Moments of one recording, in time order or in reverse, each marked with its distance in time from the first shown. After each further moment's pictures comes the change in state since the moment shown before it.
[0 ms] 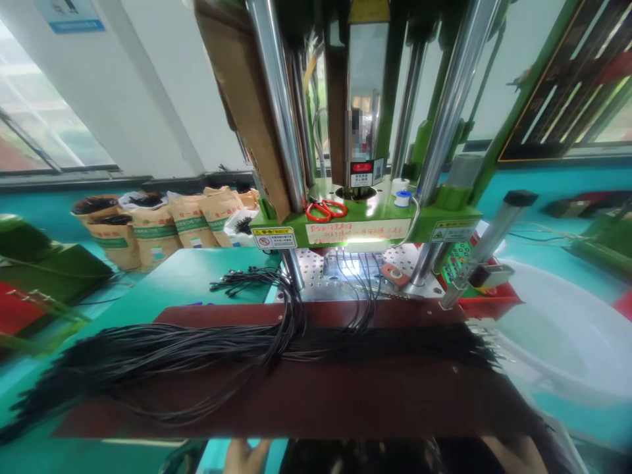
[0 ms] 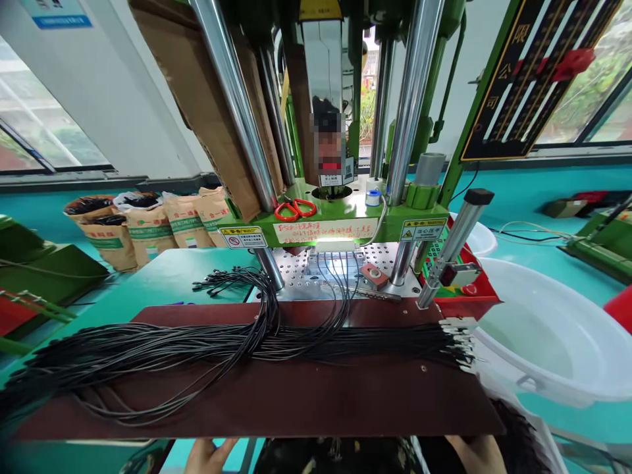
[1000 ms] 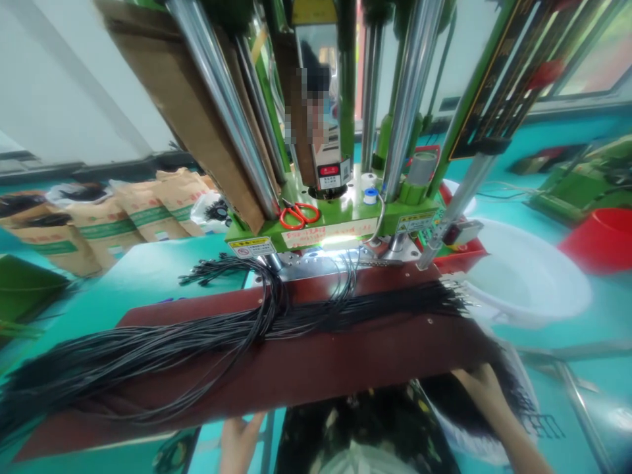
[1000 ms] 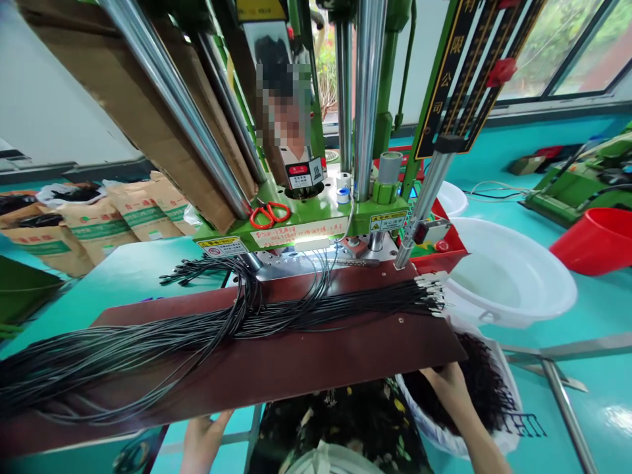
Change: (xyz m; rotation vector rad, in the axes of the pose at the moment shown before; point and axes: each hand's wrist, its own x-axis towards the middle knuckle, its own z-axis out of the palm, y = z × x) left_hand 0.007 -0.012 -0.014 0.165 -0.079 -0.027; right_hand 0.000 0.006 0.007 0.083 0.053 0.129
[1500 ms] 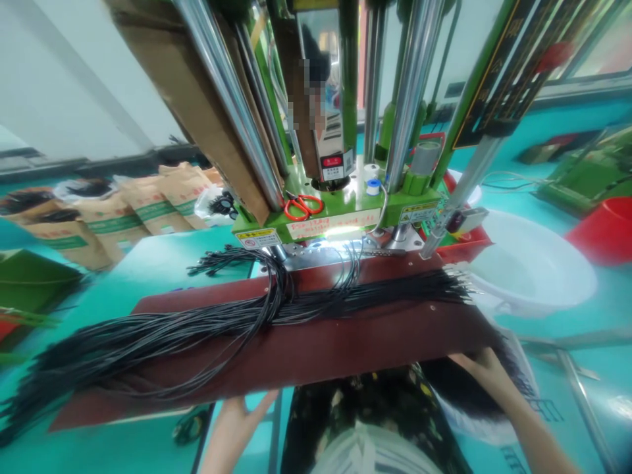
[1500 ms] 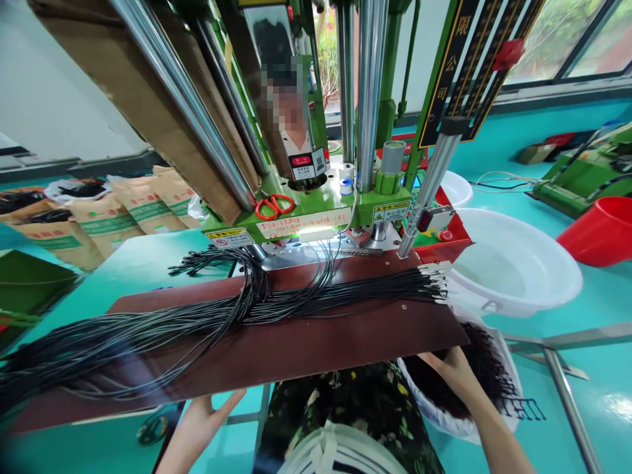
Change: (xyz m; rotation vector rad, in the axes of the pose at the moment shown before) left_hand 0.006 0.026 -0.039 0.252 -0.210 0.041; right_hand 0.001 0.001 -0.009 -0.009 -0.179 -0.068
